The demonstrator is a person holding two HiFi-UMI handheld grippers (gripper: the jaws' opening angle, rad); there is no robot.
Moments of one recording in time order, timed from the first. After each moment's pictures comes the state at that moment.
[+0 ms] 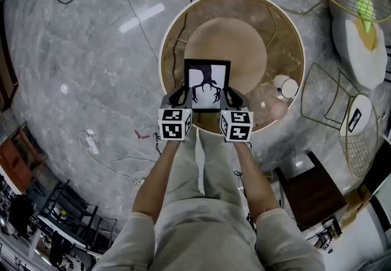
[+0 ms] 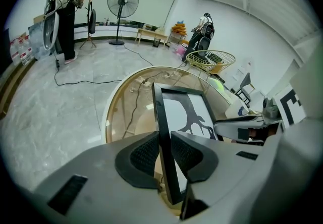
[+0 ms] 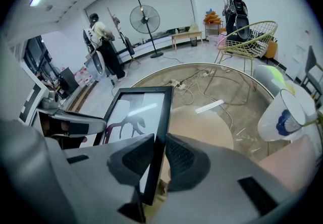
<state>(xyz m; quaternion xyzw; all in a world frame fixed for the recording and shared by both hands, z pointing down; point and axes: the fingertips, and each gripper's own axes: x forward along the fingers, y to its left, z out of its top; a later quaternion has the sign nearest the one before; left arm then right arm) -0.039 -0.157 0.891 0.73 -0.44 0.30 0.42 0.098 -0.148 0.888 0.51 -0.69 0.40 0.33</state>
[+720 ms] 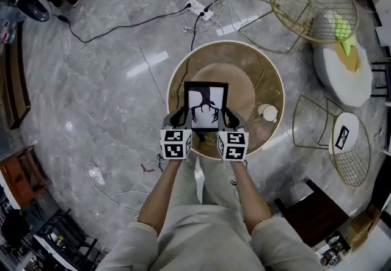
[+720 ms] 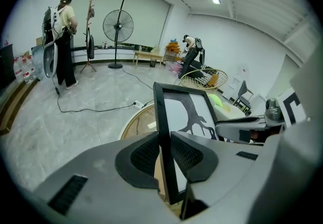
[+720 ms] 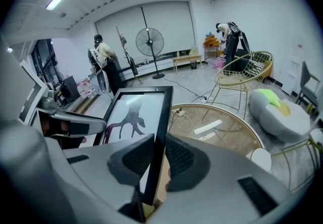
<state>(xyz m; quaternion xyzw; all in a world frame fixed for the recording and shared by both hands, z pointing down) -0.039 -0.210 0.769 0.77 -0.48 0.25 0.34 0.098 -0.199 0.766 0.55 -0.72 0.32 0.27</state>
